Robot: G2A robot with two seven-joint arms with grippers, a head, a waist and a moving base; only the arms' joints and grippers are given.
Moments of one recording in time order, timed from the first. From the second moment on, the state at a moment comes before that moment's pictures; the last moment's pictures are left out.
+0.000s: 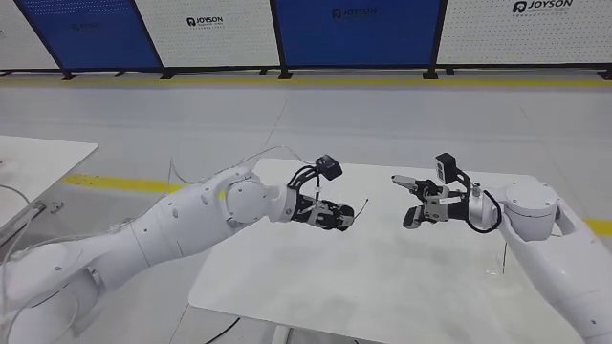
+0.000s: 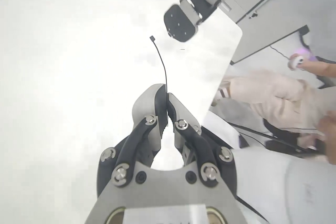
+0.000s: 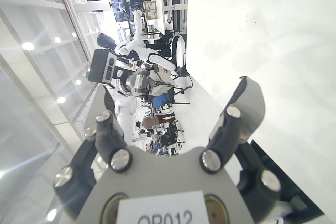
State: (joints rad) left arm 0.38 -0.74 -0.22 -1.52 -0.26 -0.34 -0.71; right arm -0.68 -1.09 0.84 -1.16 0.55 0.33 1.01
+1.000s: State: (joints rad) left arm 0.43 -0.91 -0.39 -1.15 -0.82 -0.32 -1.40; right arm -0.67 -1.10 0.81 -1.17 0.48 0.20 1.09
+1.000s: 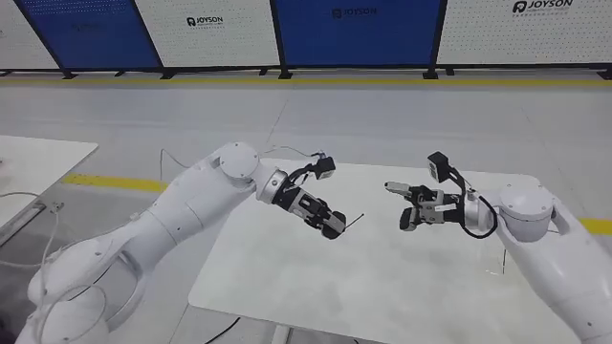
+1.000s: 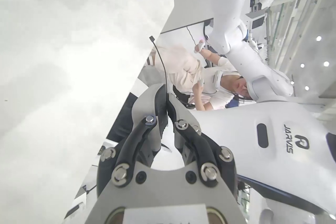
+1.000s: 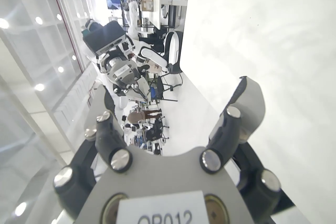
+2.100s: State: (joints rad) left arm 0.41 -0.98 -0.34 -1.13 -0.86 -0.34 -1.32; right arm -0.61 -1.16 0.75 -1.05 0.52 0.01 1.27
